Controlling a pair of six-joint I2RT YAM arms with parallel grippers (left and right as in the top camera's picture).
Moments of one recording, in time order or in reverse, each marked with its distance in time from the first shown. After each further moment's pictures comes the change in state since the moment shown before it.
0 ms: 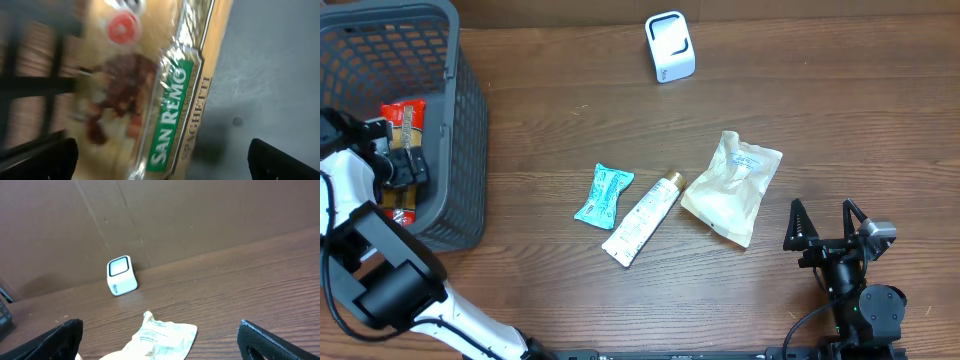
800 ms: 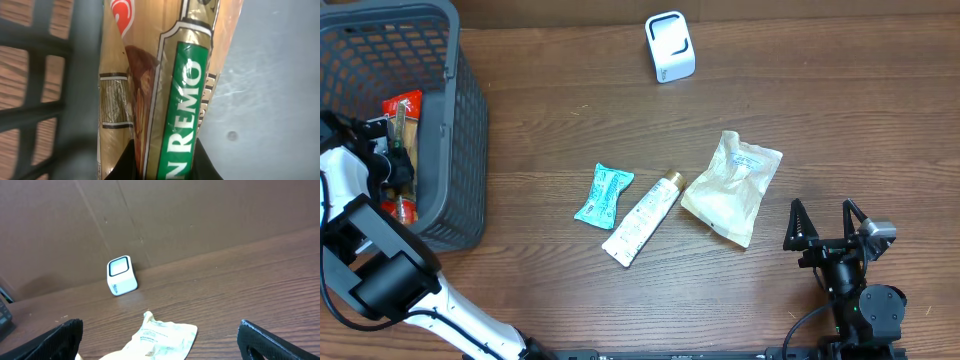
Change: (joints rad) left arm 0.014 0.084 0.080 -0.048 0.101 0.026; right arm 0.000 0.000 0.000 0.000 0.000 0.000
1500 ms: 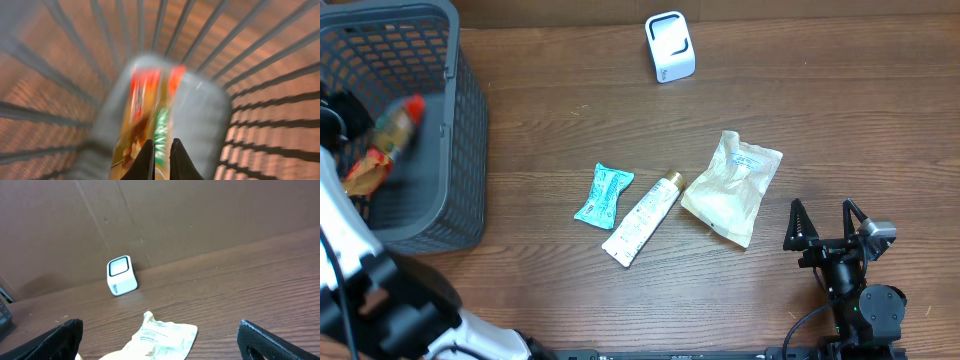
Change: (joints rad) left arm -0.015 -0.280 0.219 -0.125 0.132 -0.372; right arm 0.000 0.000 0.000 0.000 0.000 0.000
